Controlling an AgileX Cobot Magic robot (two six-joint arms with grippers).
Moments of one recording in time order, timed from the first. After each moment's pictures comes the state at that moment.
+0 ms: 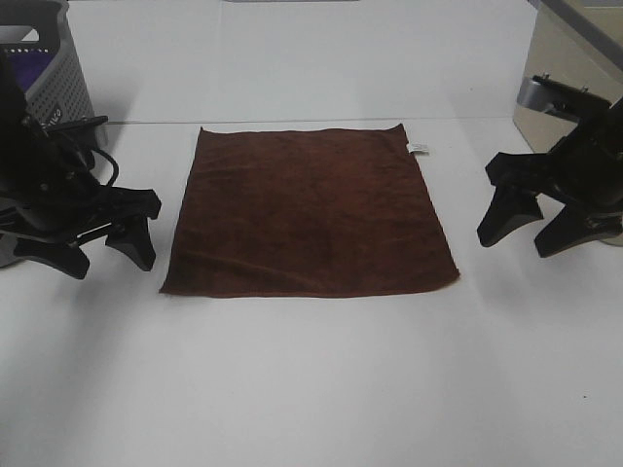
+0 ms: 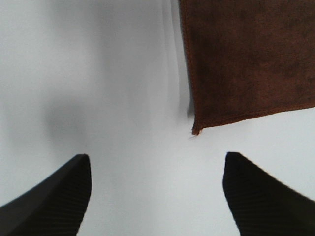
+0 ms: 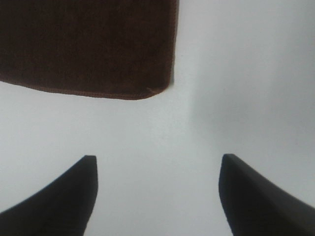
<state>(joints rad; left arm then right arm) -0.21 1.88 -1.10 -0.31 0.69 0.00 0.04 1.71 -1.02 0.42 0.79 -0.30</state>
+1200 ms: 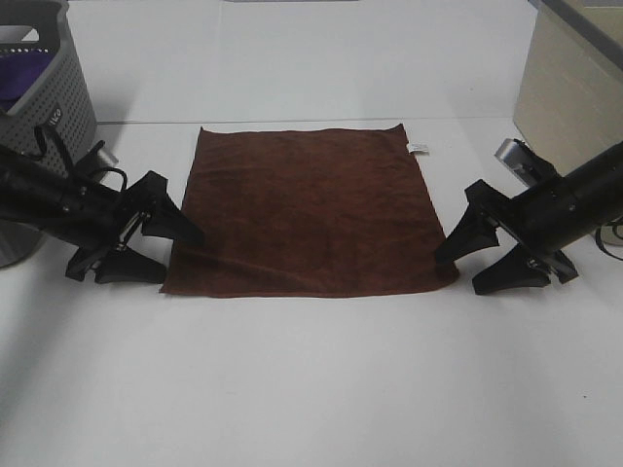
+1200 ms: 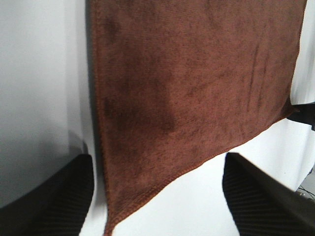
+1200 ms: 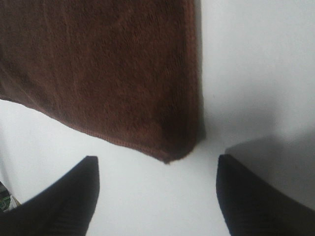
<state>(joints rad) -0.04 2.15 -1.10 -1.22 0.78 0.76 -0.08 2.09 -1.08 0.92 0.86 -0.70</state>
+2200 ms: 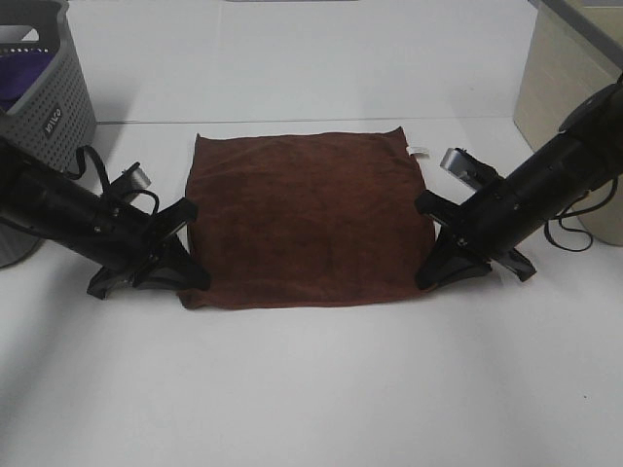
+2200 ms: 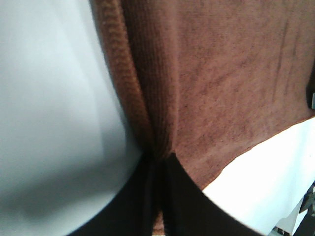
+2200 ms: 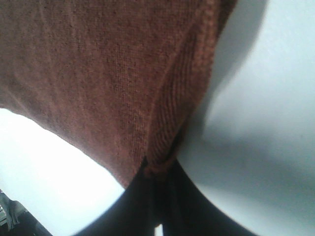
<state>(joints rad) -0.12 2.19 -1.11 -1.18 0.75 0.72 0.05 2.16 -1.19 0.81 0.87 -0.55</state>
